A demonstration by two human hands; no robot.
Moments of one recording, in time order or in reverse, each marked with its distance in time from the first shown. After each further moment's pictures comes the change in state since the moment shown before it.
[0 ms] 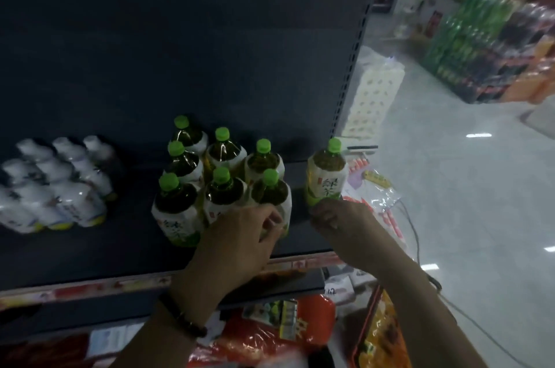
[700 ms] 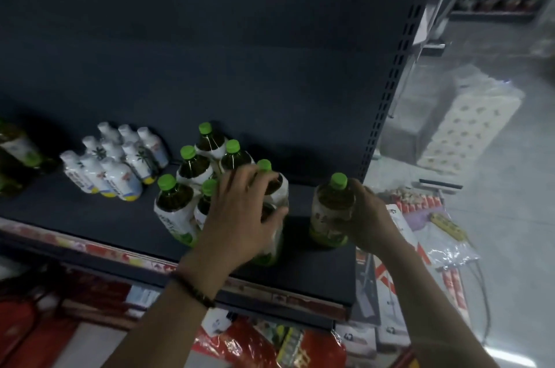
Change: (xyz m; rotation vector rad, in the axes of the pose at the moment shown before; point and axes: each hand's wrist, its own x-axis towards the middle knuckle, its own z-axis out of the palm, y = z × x) left_hand 0.075 0.059 0.023 0.281 0.308 -0.221; right_hand 0.148 0.125 -0.016 0.130 -0.040 -0.194
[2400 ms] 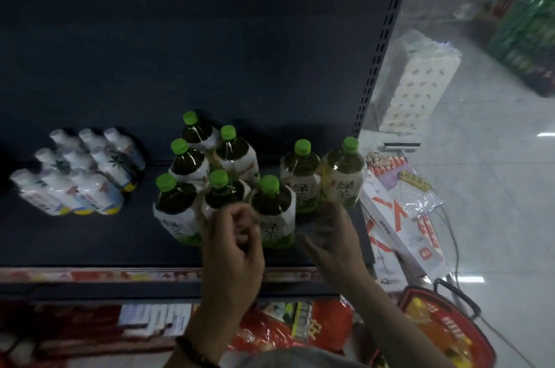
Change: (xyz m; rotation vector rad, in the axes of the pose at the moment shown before) left_hand -0.072 -0.072 0.041 -0.635 0.211 -0.139; right_hand -0.094 -0.071 0.123 0.373 0.226 0.124
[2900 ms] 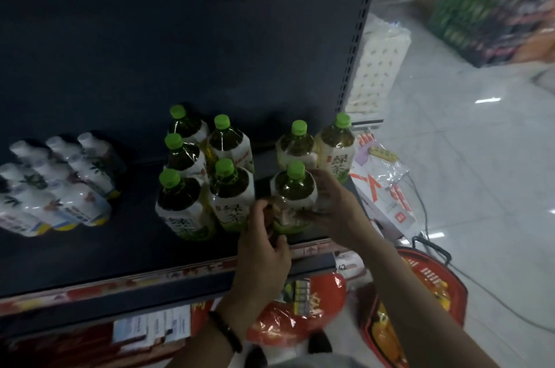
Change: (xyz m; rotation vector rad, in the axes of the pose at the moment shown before) left_hand -0.015 -0.036 0.005 -0.118 -0.419 -0.119; right_hand 0.006 -0.040 -0.005 -0.031 -0.039 -0.024
